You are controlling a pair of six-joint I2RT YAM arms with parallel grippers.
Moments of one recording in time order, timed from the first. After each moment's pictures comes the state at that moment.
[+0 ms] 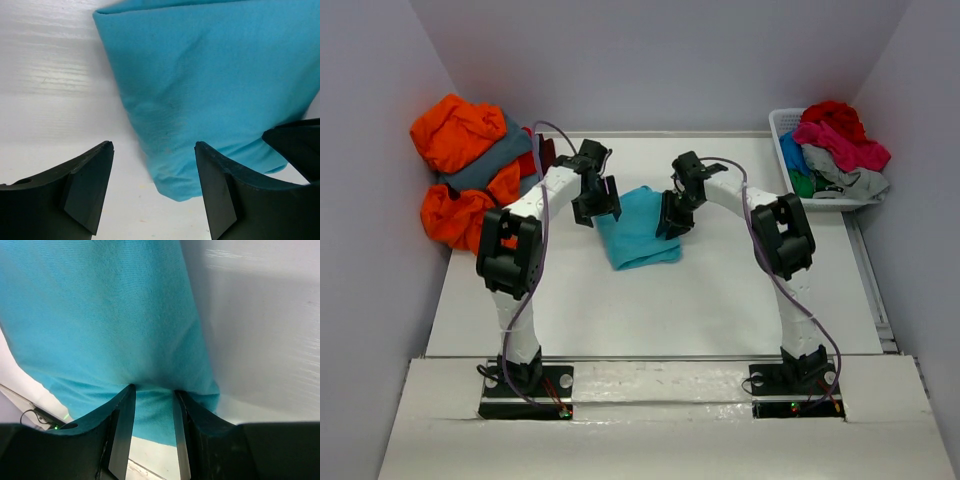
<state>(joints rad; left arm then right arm) -0.35 1.97 1.60 -0.83 0.02 -0.53 0.46 2.25 1.78 -0.76 -0.35 0.57</state>
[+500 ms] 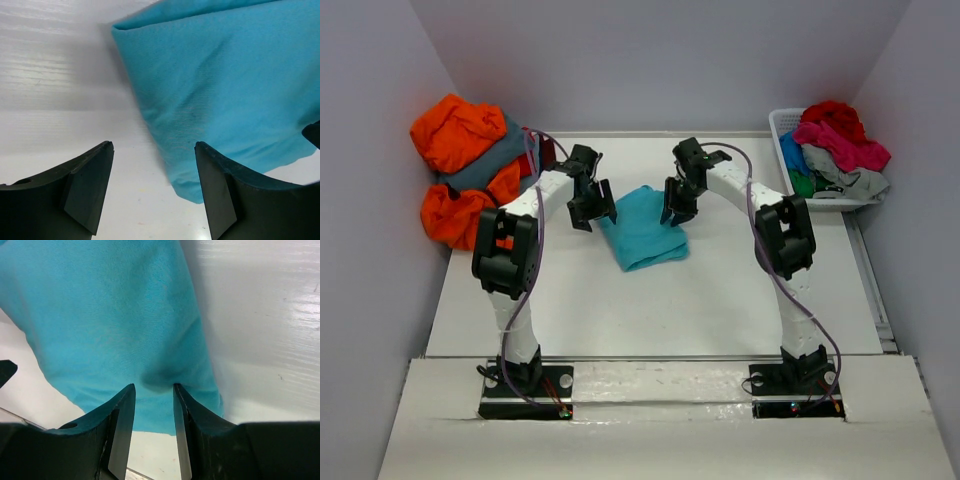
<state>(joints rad) -0.30 1.95 1.51 -0.76 0.11 -0.54 0.46 2.25 1.93 -0.88 -0.27 0.56</state>
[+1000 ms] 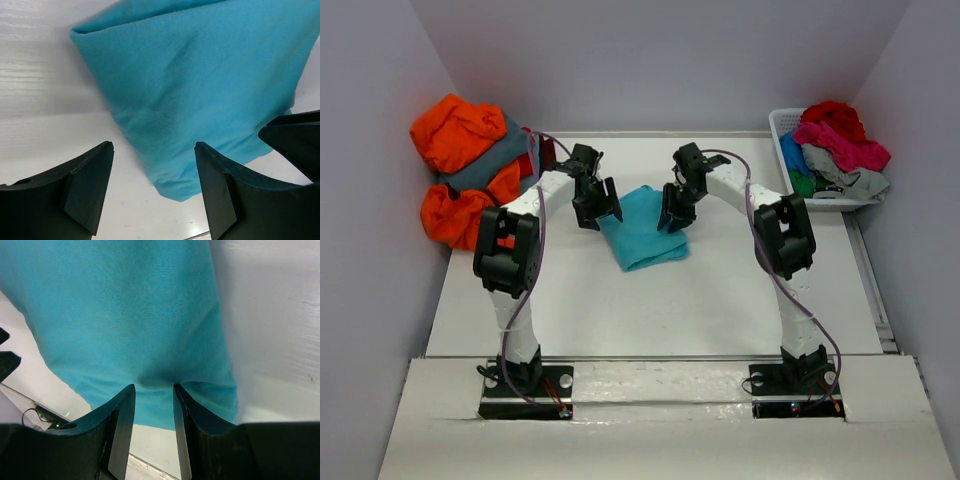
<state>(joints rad) -0.31 1.96 1.51 -0.71 0.21 -0.56 0.46 2.25 1.88 -0.86 -0.37 0.56</state>
